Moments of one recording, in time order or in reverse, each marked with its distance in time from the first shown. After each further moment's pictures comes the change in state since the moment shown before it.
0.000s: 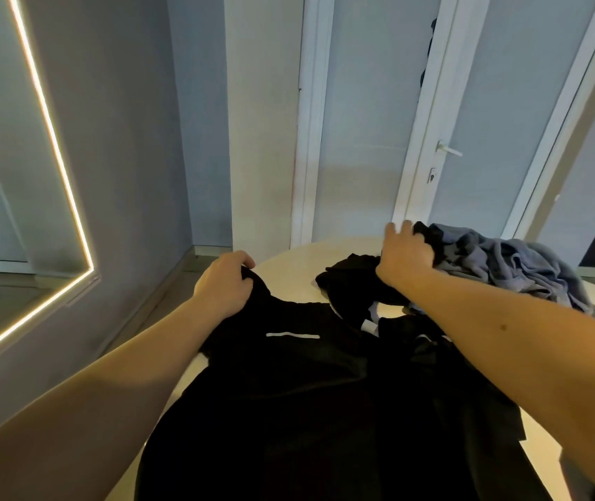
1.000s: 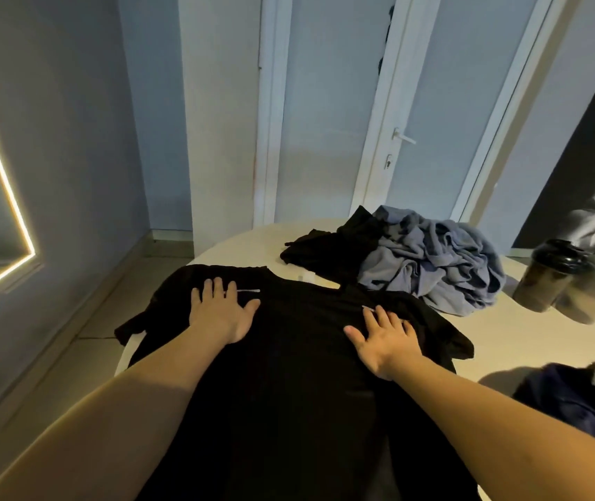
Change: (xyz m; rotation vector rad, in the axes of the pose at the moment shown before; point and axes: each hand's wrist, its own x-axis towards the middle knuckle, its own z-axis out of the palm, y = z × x) left_hand -0.047 0.032 0.090 0.448 -0.409 -0.133; right_hand -0.157 0.081 0.075 0.091 -0.405 0.004
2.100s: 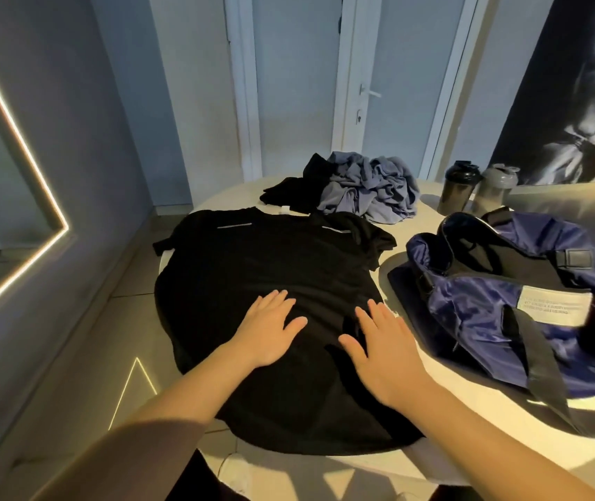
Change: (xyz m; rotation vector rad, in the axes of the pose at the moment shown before) left_hand -0.322 0.054 0.043 -0.142 -0.027 0.485; right_hand -0.355 0.047 0.017 0.185 0.174 -0.124
